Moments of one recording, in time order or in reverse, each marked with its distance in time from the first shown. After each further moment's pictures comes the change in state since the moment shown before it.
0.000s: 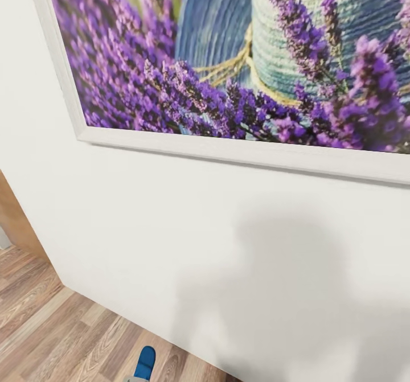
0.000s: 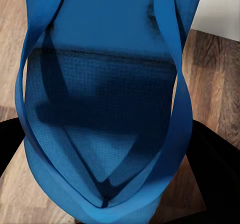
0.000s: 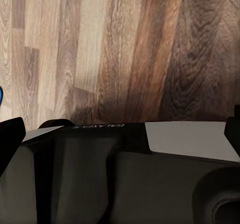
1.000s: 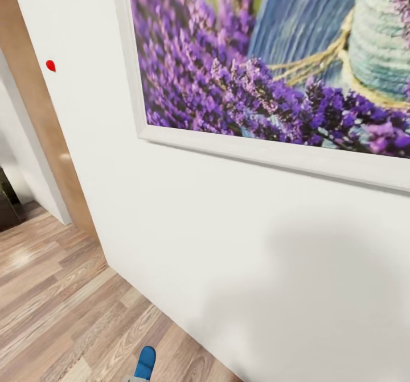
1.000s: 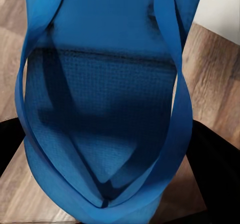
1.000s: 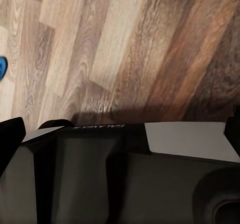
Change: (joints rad) left arm 0.000 -0.001 0.000 0.000 0.000 0.000 0.000; right arm -0.001 0.000 -0.001 0.000 0.001 0.000 0.000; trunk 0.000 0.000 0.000
